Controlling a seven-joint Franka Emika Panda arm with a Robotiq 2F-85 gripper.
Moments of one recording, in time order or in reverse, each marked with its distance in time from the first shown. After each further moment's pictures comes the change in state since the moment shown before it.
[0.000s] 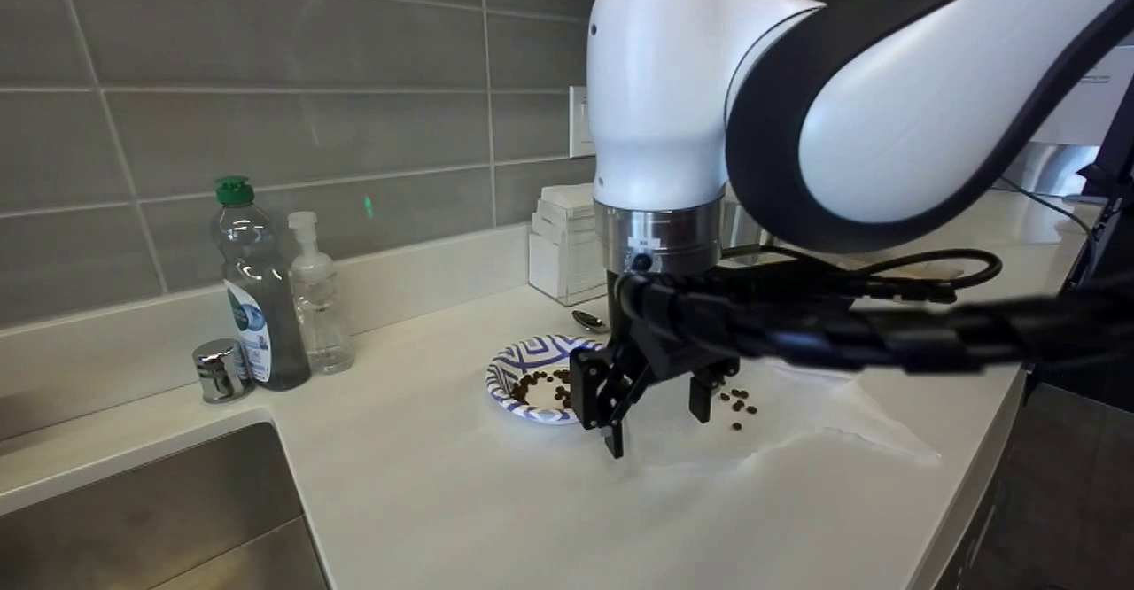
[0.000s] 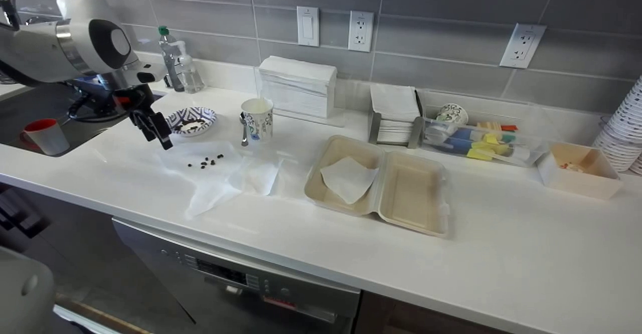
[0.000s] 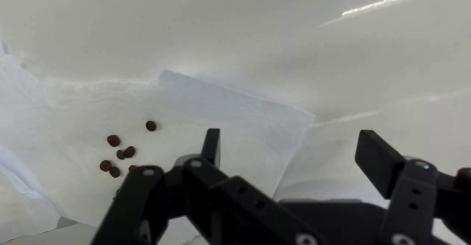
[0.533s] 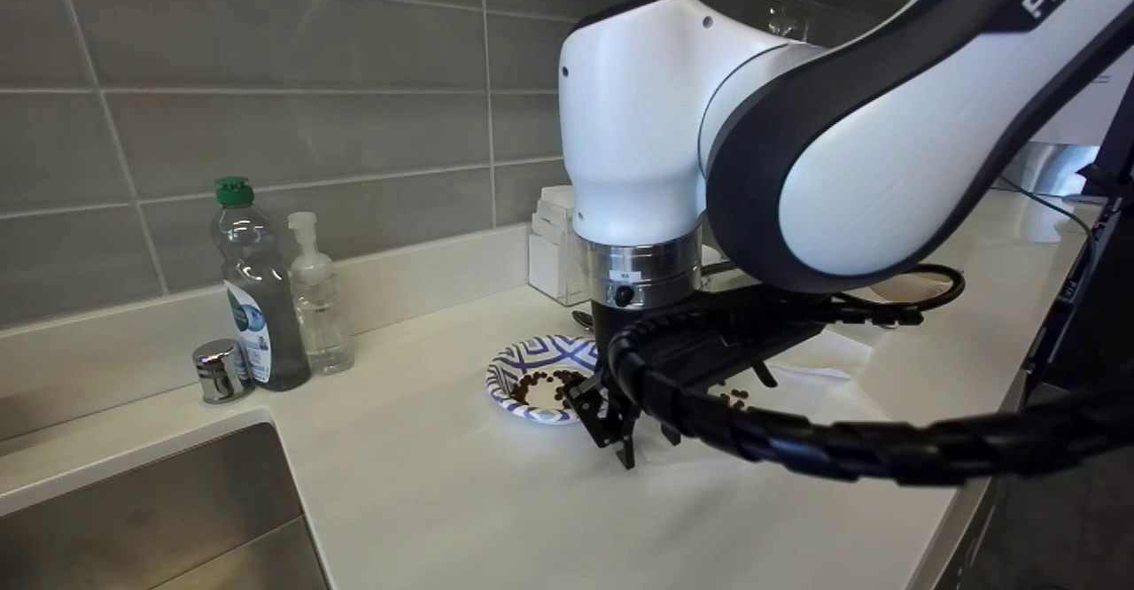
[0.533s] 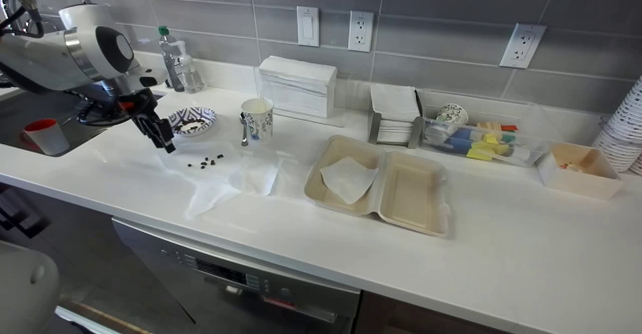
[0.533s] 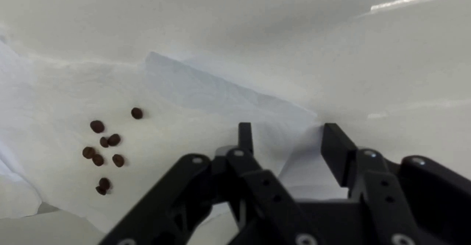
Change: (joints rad) arm 0.069 0.068 -0.060 0.040 -0.096 0.000 0.031
